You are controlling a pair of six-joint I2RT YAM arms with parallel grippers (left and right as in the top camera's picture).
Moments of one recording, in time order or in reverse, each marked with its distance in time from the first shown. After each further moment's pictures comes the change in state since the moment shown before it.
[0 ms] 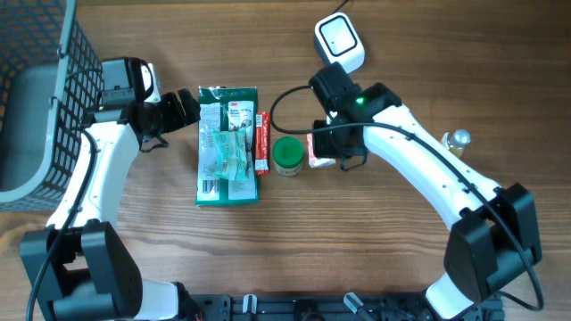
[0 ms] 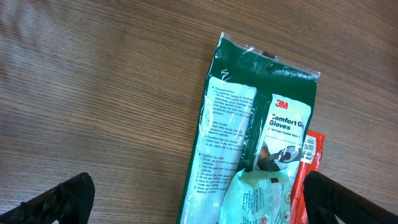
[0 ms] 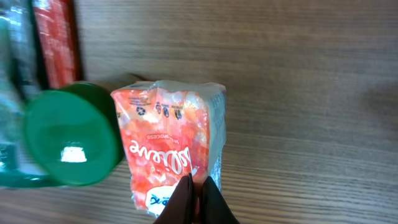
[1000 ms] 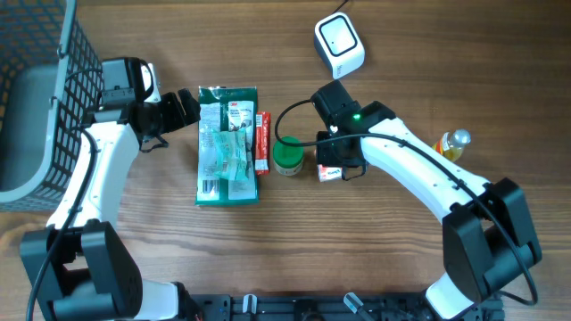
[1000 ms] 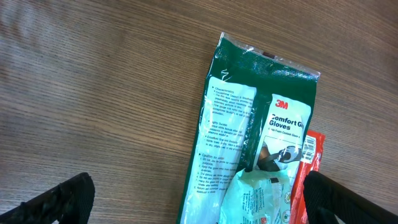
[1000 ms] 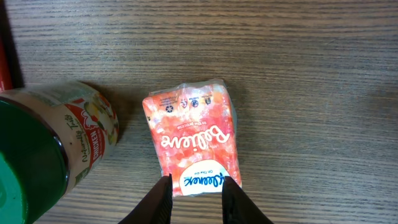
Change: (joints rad) left arm 0.000 0.000 0.000 0.000 0.000 0.000; right arm 0.000 0.000 -0.150 0.153 0.051 0.022
